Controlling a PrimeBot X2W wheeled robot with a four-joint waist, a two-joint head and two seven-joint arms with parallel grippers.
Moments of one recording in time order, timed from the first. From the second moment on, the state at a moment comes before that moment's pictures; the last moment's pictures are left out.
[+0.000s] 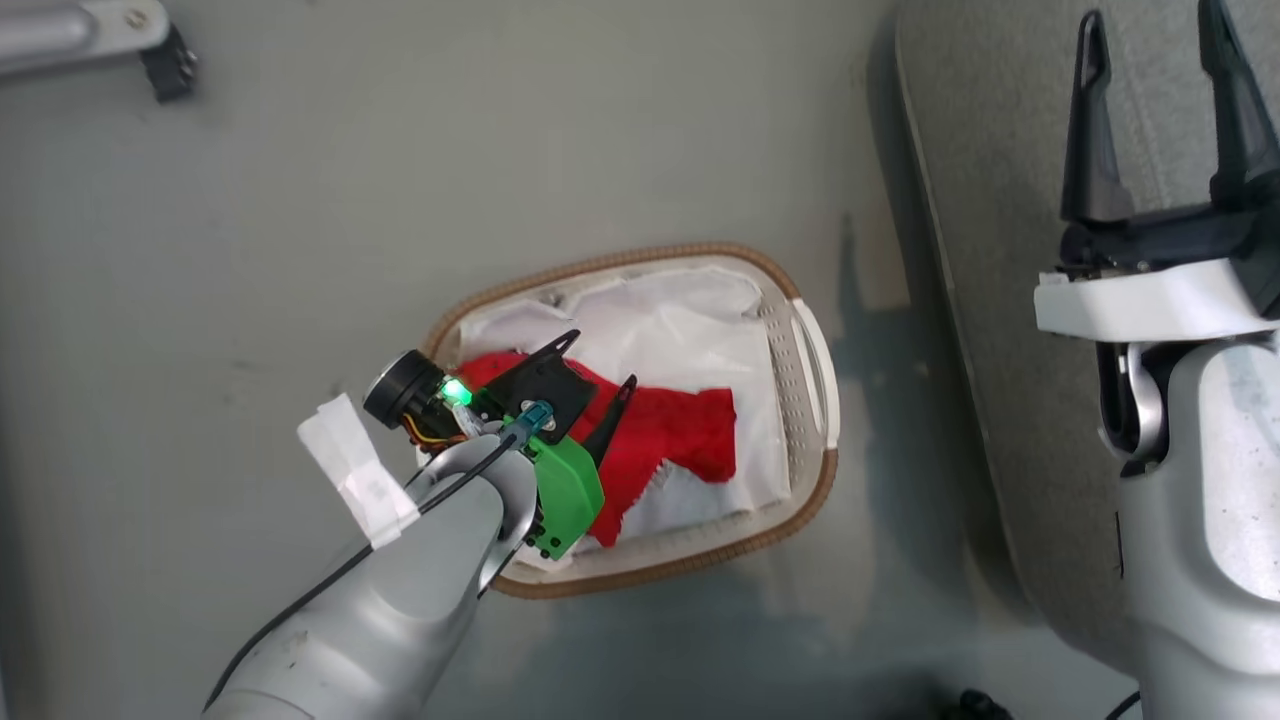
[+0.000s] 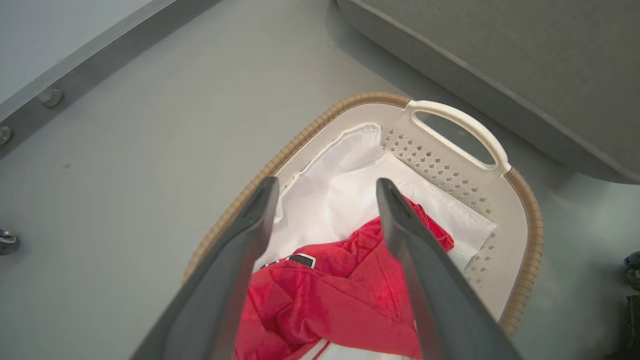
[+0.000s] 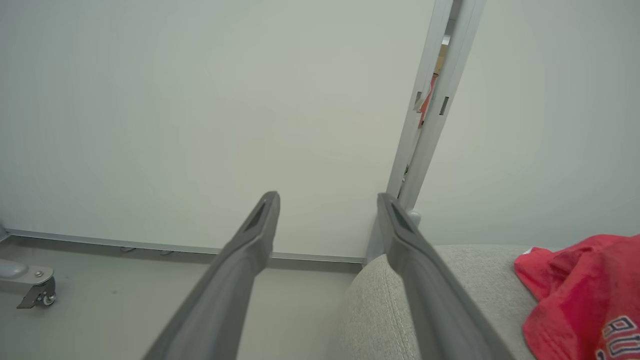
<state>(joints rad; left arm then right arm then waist) -0.76 0.08 -0.88 0.93 -0.30 -0.13 -0.24 -0.53 -0.05 -0.08 0.00 -0.02 0.13 -0.26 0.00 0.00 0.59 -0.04</state>
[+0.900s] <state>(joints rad) -0.95 0.07 -1.14 1.26 -0.29 -0.08 -0.12 -0.61 -0.05 -0.02 -0.08 0.10 0.13 -0.26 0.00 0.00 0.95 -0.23</state>
